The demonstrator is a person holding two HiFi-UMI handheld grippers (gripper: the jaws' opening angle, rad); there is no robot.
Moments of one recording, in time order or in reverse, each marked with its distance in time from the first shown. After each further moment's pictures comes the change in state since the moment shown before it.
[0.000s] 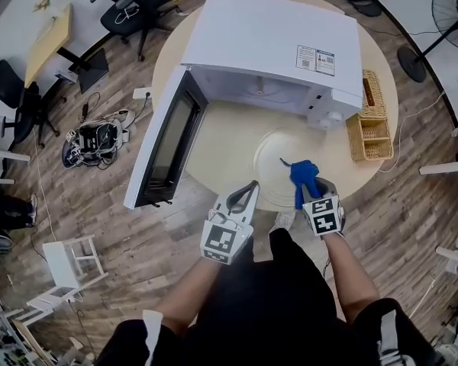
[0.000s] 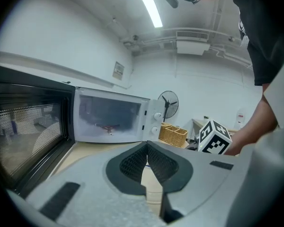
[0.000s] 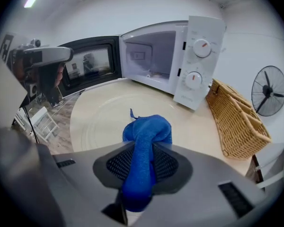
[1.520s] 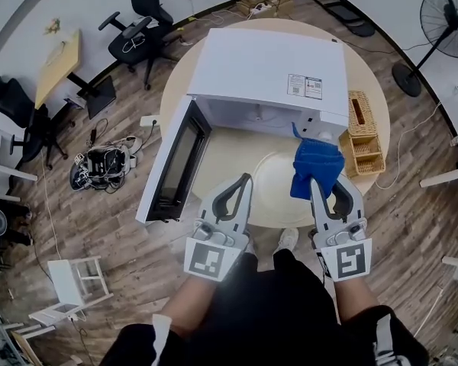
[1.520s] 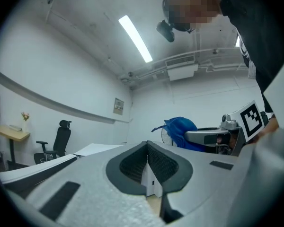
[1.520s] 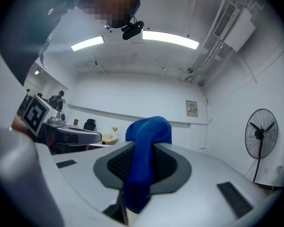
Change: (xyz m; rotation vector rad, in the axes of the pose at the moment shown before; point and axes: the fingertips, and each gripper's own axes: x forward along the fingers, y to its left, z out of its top) left arm -0.040 0.003 0.176 0.116 -0.368 0.076; right arm -0.242 0.013 0.238 -0.069 -0.987 -0.085
